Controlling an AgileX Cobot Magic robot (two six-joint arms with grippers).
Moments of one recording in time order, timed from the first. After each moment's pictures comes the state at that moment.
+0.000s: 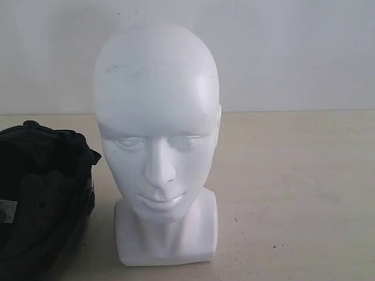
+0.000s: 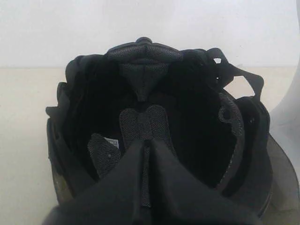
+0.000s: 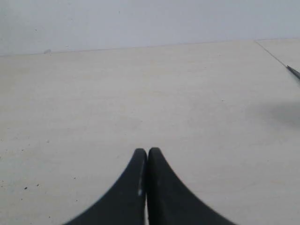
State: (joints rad) left arm 0.06 0.00 0.00 -0.06 0.29 0.04; right arm 0.08 0.00 0.00 0.02 0.35 0.03
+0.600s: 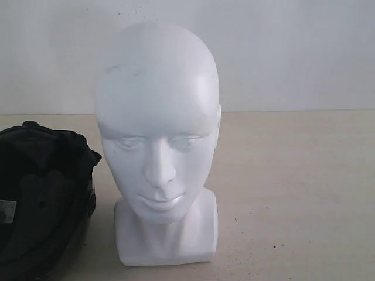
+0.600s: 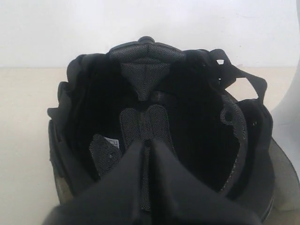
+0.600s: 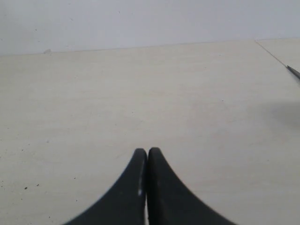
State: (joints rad) left arm 0.06 0.00 0.00 -0.06 0.29 0.04; right arm 0.08 0.00 0.00 0.02 0.35 0.03
